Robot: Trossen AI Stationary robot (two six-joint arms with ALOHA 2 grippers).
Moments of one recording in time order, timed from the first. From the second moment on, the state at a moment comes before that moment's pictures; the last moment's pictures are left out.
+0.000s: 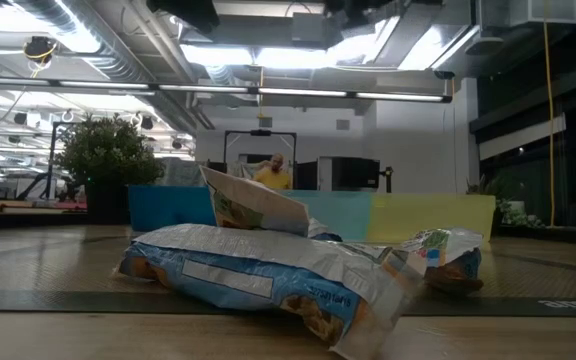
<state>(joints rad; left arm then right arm) 0.03 1.21 1.38 -0.94 -0.50 -0.28 0.00 1.71 1.80 -1.19 -0.31 -0.75</state>
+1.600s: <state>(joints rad) 0.03 1.21 1.38 -0.95 -0.44 -0.22 0.12 2.22 1.79 -0.90 -0.16 -0.81</state>
